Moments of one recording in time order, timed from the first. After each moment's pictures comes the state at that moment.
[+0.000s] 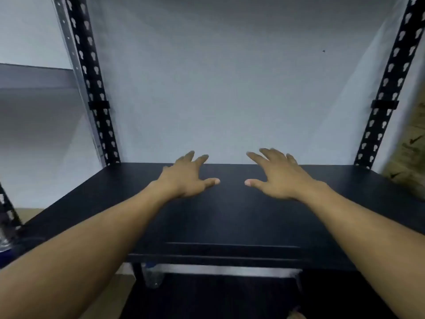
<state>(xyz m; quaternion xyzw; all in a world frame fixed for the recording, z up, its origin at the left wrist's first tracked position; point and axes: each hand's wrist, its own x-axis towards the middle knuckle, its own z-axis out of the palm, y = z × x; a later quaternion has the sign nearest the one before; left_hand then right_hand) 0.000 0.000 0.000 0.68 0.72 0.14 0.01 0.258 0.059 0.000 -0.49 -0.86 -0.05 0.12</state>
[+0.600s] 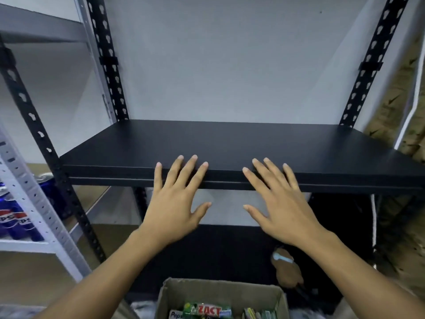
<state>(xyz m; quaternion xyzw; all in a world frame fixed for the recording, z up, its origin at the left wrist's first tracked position) 0.022 -0.187 -0.126 0.72 0.63 0.19 -0.22 0.284 -0.128 -0.120 -0.40 -0.88 -0.16 0.20</state>
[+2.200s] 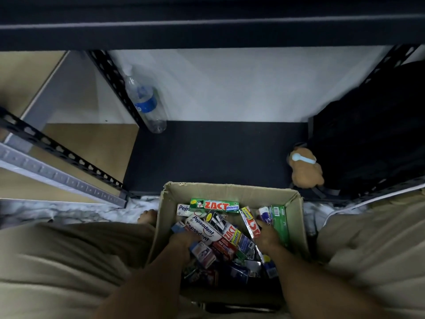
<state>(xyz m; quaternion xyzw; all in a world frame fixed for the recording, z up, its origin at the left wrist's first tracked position) 0.043 -0.230 -0.528 -0.03 0.76 0.19 0.62 0.285 -0.166 -0.584 -0.69 -0.55 0.46 -0.05</state>
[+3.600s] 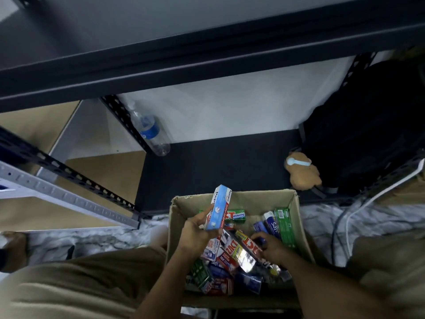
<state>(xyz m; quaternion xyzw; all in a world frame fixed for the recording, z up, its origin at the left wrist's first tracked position) 0.063 -0.227 -0.433 0.32 0.67 0.37 0.56 0.304 -0.182 -0.558 -0.57 -0.58 0.58 -0.03</state>
